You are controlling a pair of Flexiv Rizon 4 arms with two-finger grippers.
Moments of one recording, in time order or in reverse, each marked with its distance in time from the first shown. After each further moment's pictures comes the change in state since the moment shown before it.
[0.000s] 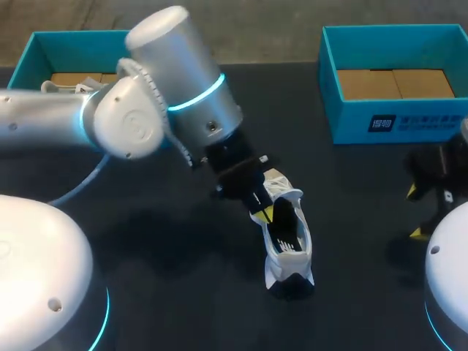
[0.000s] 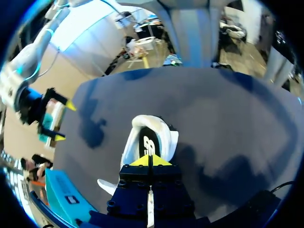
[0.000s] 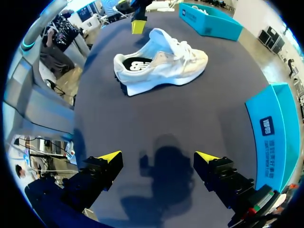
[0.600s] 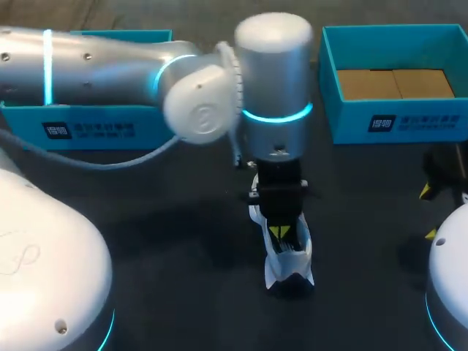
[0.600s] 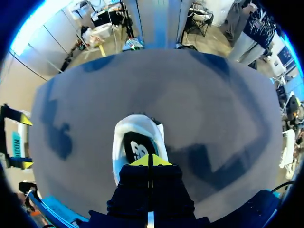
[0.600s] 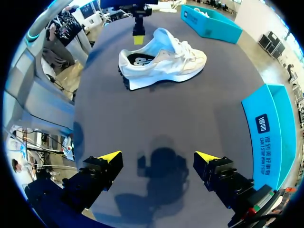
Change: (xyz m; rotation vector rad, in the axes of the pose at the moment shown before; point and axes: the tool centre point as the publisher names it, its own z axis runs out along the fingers) left arm -0.006 -0.008 0.035 -0.157 0.381 0.155; right arm 0.004 -0.015 -0.011 -0.009 -0.026 -0.041
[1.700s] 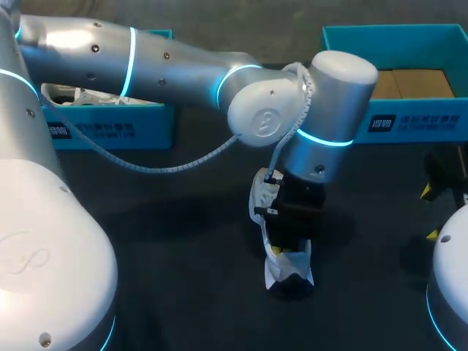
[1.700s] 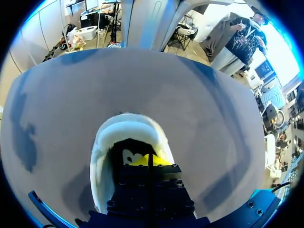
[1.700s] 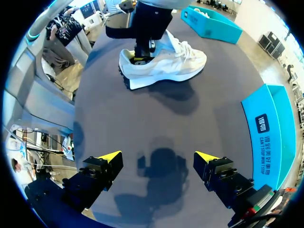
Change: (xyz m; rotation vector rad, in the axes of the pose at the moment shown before) left arm 0.003 0.001 0.062 0.129 0.246 -0.038; right arm 0.001 -0.001 0.000 -0.002 -0.002 -0.001
